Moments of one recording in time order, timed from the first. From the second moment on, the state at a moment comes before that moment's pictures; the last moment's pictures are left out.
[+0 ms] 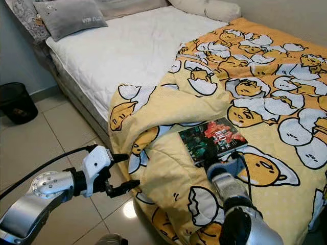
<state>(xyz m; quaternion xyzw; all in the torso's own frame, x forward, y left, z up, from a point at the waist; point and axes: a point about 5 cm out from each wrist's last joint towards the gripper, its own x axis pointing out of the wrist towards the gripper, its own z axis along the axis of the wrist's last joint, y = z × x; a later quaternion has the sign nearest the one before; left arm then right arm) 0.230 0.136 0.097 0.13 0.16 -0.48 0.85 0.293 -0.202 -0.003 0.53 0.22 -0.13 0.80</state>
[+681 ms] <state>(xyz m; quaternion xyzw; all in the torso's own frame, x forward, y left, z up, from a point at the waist) 0.231 0.137 0.099 0.13 0.18 -0.48 0.85 0.309 -0.188 0.006 0.55 0.20 -0.16 0.79</state>
